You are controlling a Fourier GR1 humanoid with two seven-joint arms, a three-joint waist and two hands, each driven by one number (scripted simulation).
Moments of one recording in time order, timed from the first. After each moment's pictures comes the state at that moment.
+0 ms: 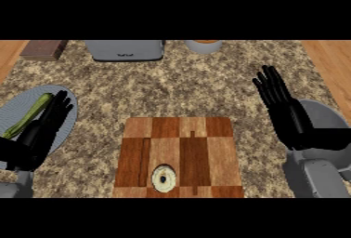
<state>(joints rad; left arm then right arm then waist) -0.07 0.55 -0.17 -1.44 0.40 0.07 -0.10 -0.23 -0.19 0.05 -1.49 -0.31 0.11 -0.16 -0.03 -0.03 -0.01</state>
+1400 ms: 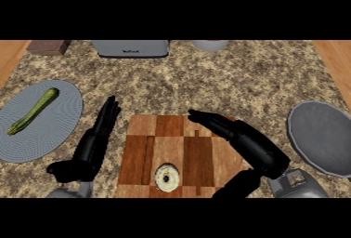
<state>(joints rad) -0.05 0.24 -0.33 -1.56 0.20 0.22 -0.16 -0.26 -0.30 0.44 -1.78 0.21 0.26 0.09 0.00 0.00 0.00</state>
